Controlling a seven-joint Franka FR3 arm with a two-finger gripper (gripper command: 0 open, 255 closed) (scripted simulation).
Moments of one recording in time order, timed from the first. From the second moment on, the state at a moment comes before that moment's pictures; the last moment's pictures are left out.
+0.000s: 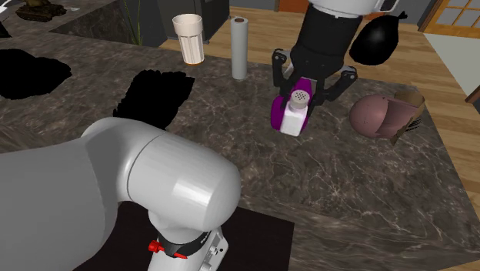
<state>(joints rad) -0.14 -0.91 -0.44 -2.57 -0.28 1.58 -0.40</state>
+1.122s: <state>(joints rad) -0.11 -0.86 -0.38 -2.34 -0.22 1.39 -0.39</state>
